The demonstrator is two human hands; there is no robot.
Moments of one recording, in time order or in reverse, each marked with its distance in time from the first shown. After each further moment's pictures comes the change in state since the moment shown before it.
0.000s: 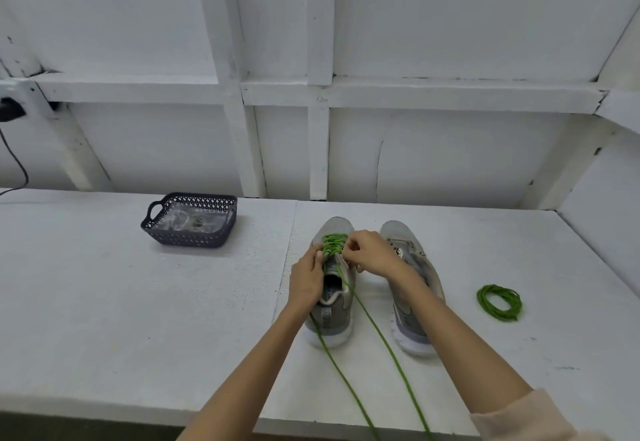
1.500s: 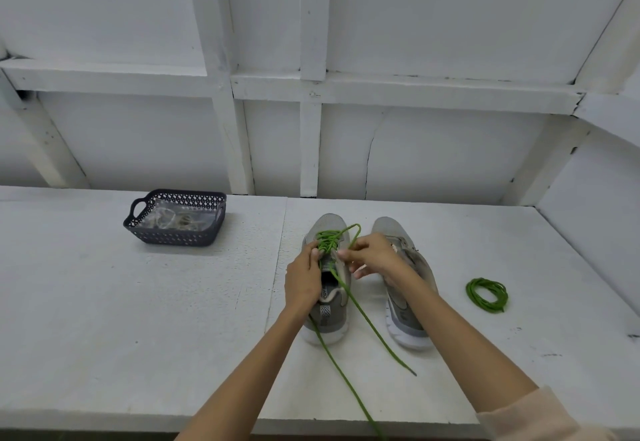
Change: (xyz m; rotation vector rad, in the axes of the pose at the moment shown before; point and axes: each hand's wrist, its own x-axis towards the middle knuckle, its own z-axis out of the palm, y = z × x) left_hand -0.003 -0.003 0.004 -0.029 0.041 -0.011; right_hand -0.014 0.011 0.003 0.569 -0.019 0.280
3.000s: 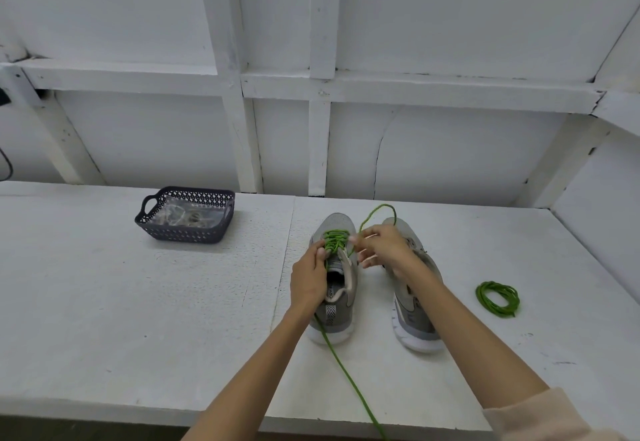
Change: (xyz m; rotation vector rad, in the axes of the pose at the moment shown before) left_hand 0.003 -0.008 0.002 -0.065 0.008 0.007; right_hand 0.010 -0.009 -0.003 0.186 0.090 0.007
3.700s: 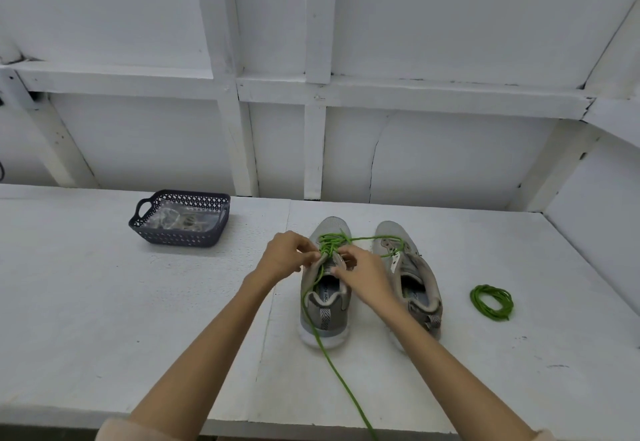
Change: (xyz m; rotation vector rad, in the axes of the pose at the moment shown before) left_hand 0.056 0.012 -0.053 0.347 -0.377 0.138; right_hand -0.021 0.036 0.030 -0.532 0.135 -0.345
